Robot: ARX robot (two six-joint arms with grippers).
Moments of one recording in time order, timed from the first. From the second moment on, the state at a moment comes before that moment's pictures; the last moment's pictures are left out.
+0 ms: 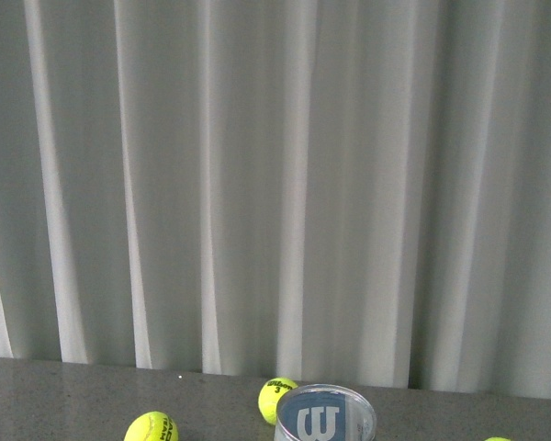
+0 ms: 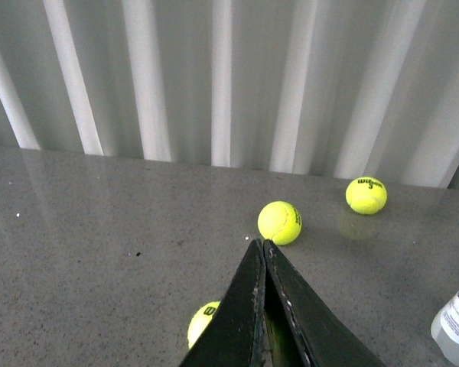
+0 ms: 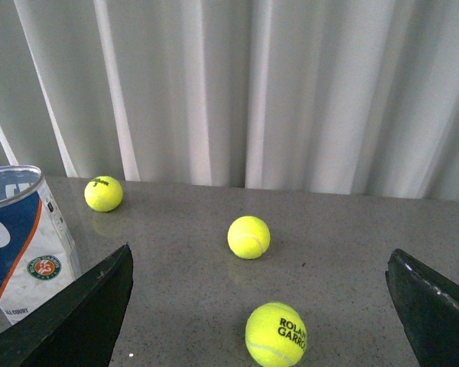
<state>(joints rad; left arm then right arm) 0.00 0.64 0.03 0.62 0.00 0.00 0.00 0.00 0.00 0.00 0.00 0.00</state>
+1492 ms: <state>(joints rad) 0.00 0.00 0.02 0.00 0.00 0.00 0.00 0.00 0.00 0.00 0.00 0.00</state>
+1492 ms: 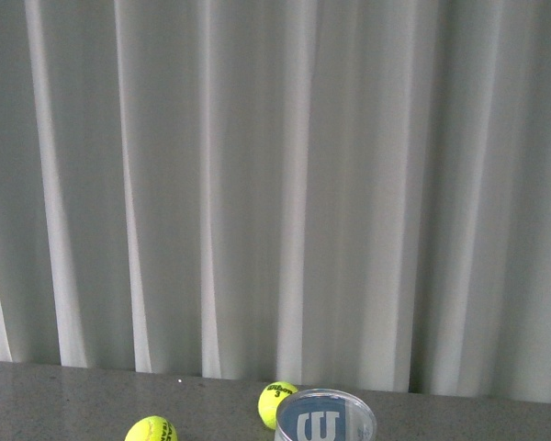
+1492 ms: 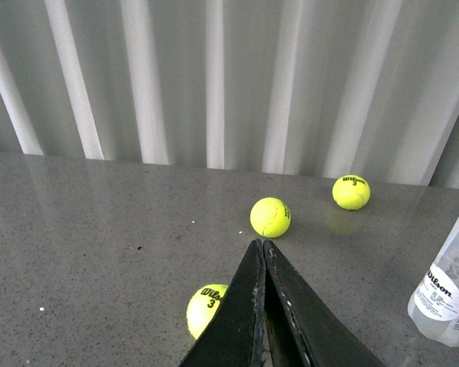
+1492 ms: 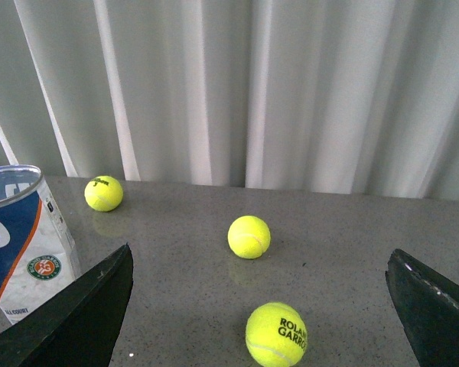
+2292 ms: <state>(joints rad) 0.00 0.00 0.02 0.00 0.00 0.00 0.00 0.00 0.00 0.00 0.00 0.00</state>
